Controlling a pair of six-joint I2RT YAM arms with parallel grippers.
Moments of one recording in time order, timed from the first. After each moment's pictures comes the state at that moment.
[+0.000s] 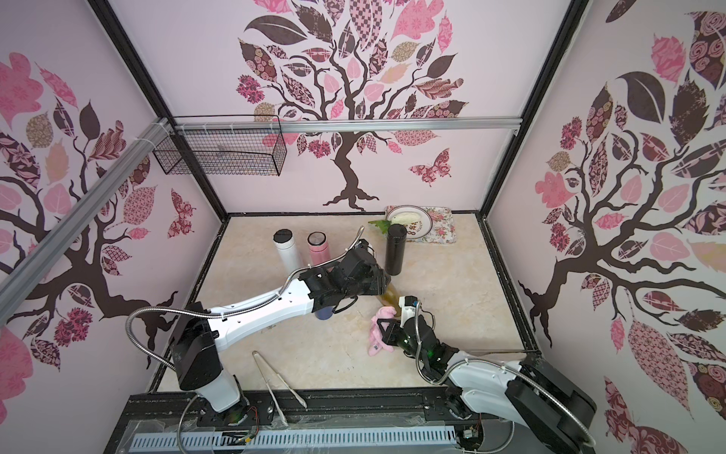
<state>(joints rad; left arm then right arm) -0.98 1.72 1.45 -0.47 -0.15 -0.76 0.76 1.02 0.11 0.51 0.03 0.93</state>
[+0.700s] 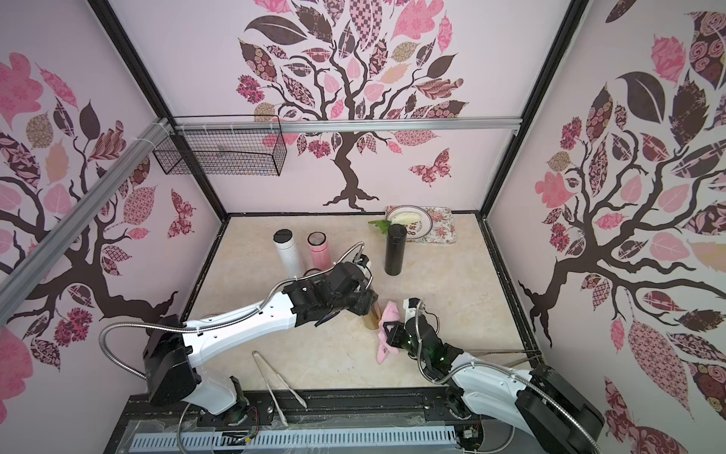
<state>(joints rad) -1.02 1.54 1.27 -0.51 -0.17 -0.41 0.72 1.00 0.11 0.36 0.03 0.93</state>
